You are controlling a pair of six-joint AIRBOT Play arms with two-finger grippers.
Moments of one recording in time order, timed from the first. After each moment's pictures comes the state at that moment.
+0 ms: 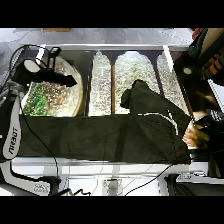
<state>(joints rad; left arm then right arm) -0.04 -1.65 1.67 1.05 -1.09 -1.06 -0.92 -1.51 1.05 -1.02 1.28 1.06</state>
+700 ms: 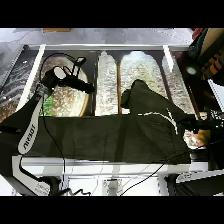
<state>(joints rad) -0.21 -1.76 1.67 1.05 -1.00 -1.06 -0.80 -1.70 1.03 -0.78 1.28 0.93</state>
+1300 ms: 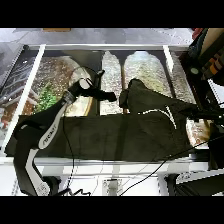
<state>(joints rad) -0.41 -1.94 1.67 0.82 -0.87 -1.20 -0.75 -1.70 1.18 -0.66 1.39 0.90</state>
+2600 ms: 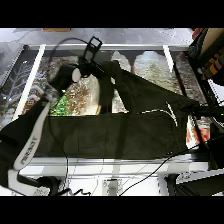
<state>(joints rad) -0.41 -1.60 1.72 1.67 -0.54 -1.09 -0.75 -1.70 1.23 -0.66 1.40 0.90</state>
